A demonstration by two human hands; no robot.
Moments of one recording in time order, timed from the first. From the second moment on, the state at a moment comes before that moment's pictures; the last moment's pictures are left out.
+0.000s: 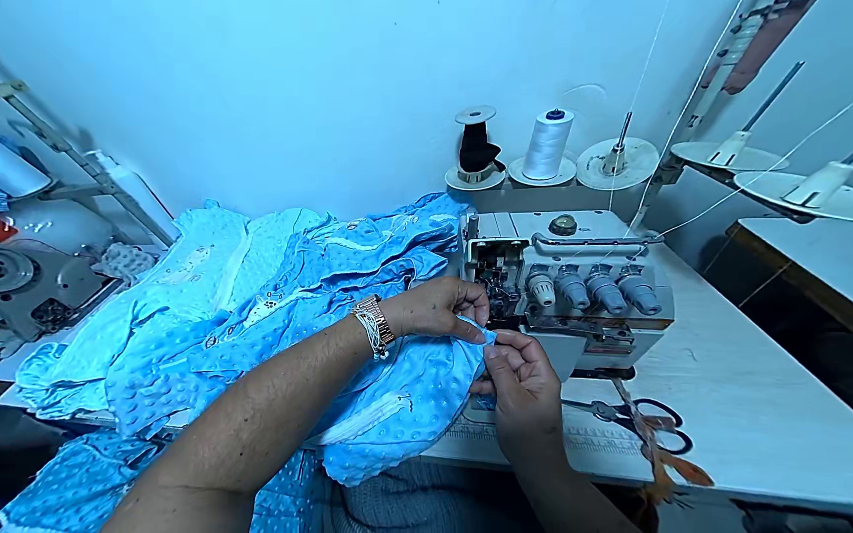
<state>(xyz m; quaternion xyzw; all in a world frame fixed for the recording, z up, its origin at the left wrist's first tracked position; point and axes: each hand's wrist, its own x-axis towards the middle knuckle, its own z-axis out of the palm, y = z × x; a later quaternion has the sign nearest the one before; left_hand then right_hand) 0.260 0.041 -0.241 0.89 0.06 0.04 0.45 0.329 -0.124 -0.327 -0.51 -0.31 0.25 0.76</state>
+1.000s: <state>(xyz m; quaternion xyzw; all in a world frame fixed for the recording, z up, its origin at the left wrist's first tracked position) 0.239 0.025 -0.308 0.94 -0.06 0.34 -0.02 0.281 -0.156 -0.388 -0.50 -0.34 0.33 0.73</state>
